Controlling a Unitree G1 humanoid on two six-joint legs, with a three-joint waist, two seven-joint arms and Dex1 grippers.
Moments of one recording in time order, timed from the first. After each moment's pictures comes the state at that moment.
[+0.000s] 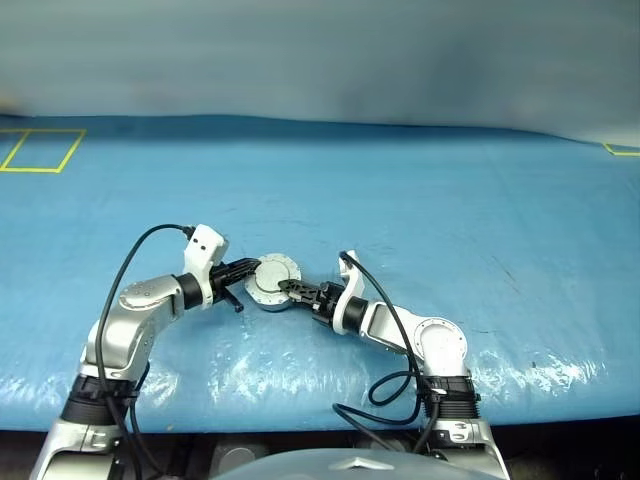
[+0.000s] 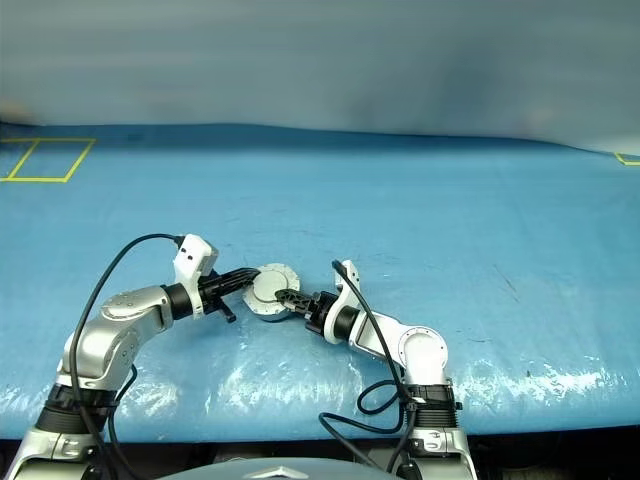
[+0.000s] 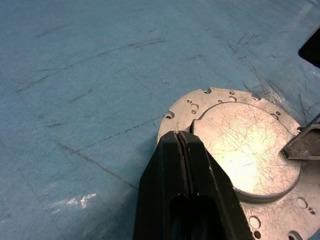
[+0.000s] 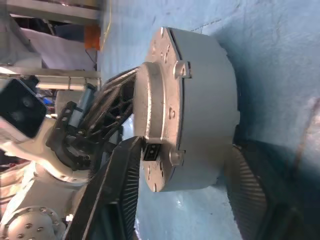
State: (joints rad) left arm -0.15 0.55 -0.01 -0.15 -0.38 0.61 -0.70; right arm -0.21 0.08 -0.07 -0.01 1.28 1.12 -0.11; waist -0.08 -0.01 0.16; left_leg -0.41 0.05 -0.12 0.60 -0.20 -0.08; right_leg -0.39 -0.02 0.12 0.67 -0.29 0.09
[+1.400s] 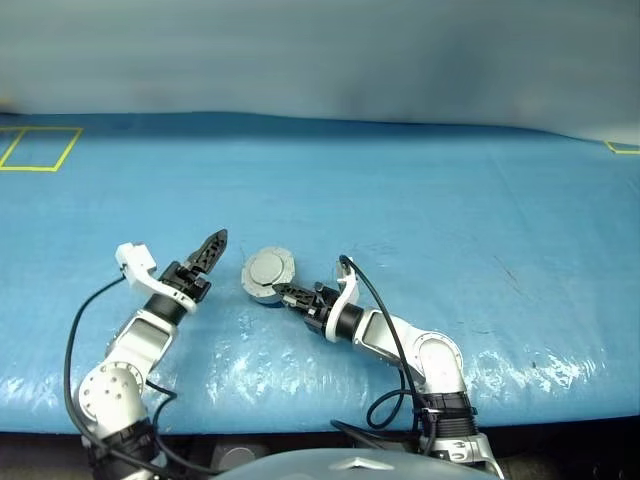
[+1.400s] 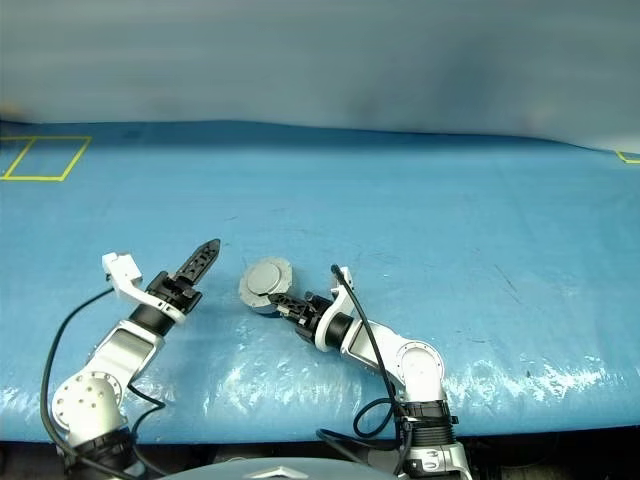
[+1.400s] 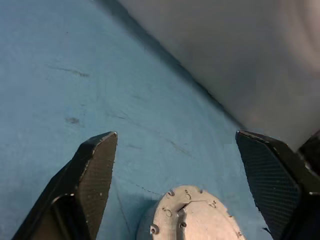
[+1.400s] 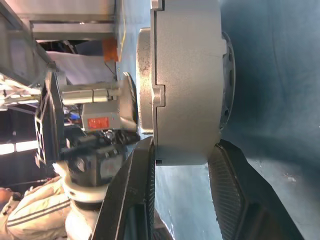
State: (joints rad) left arm 0.07 -0.03 0.53 -0.37 -1.16 0.83 -0.13; right arm -0.14 0.08 0.03 -0.05 1.48 0.98 -0.24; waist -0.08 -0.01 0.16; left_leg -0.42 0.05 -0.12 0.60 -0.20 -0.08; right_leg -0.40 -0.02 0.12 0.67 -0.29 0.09
